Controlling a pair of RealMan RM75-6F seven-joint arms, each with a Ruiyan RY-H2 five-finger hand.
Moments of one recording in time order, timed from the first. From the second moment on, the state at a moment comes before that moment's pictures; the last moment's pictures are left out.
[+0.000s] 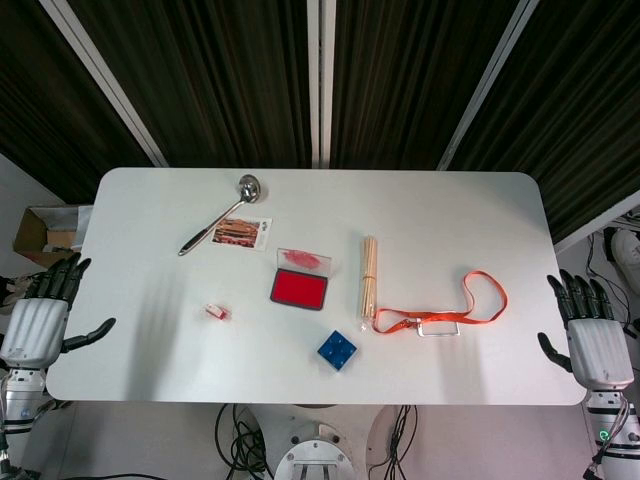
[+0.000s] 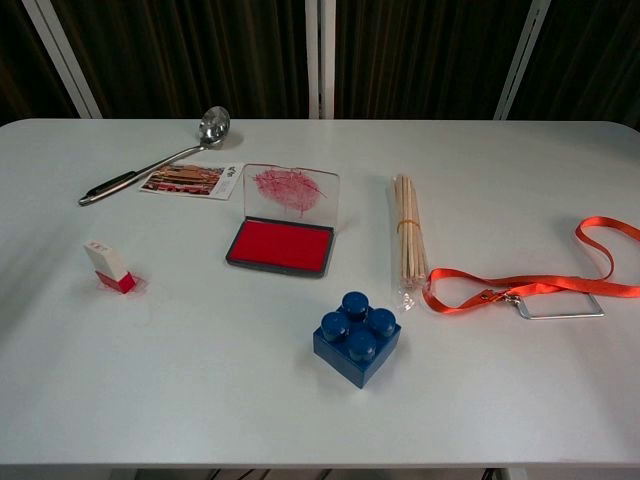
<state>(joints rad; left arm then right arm) -0.13 -1.15 -0.05 -1.58 1.51 1.49 0.10 0.07 -1.15 0.06 -1.63 -1.52 1.50 -0.14</state>
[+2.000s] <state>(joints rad) -0.53 -1.57 0.07 -0.92 1.83 1.23 -0.13 0.07 -1.13 0.07 -1.63 -1.48 1.50 -0.14</state>
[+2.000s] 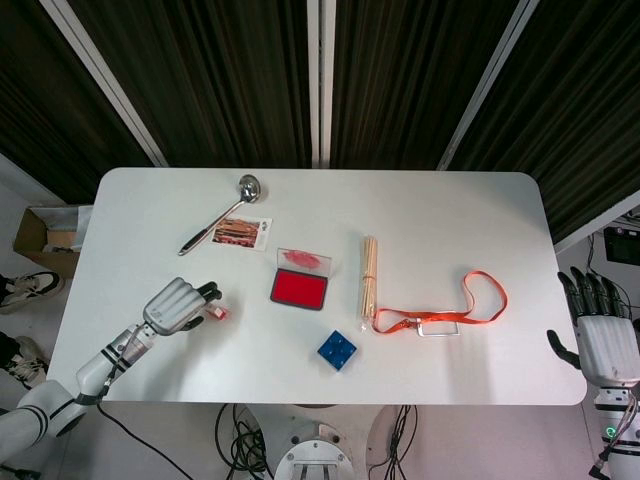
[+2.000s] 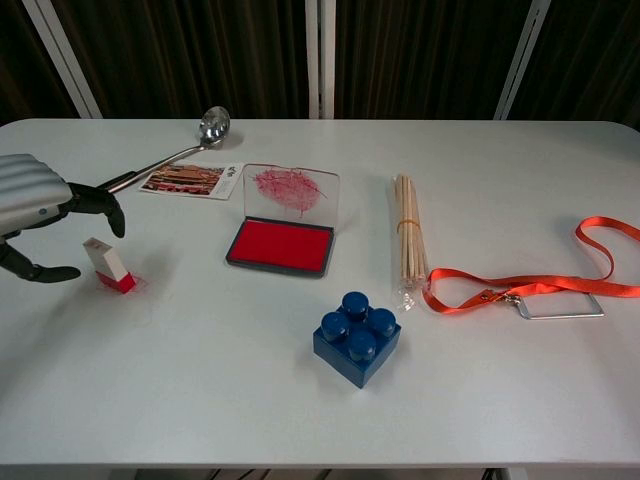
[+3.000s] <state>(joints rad) -0.55 -1.69 0.14 -0.73 1.80 1.27 -0.25 0.07 -1.13 0.07 -1.62 -1.46 1.48 -0.14</state>
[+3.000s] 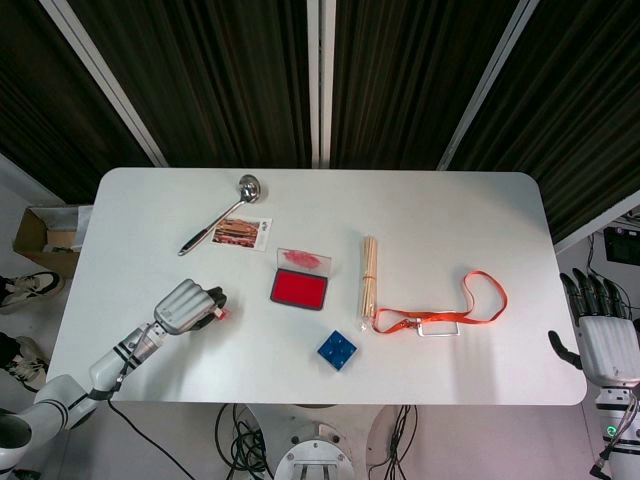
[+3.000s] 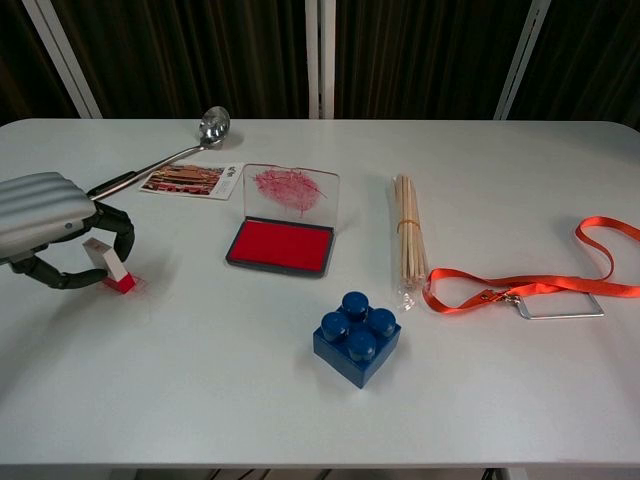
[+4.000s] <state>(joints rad) -0.62 -1.66 0.09 -0.82 1.75 1.27 -0.33 0.07 -1.14 0.07 -1.61 -1.46 1.47 -0.14</state>
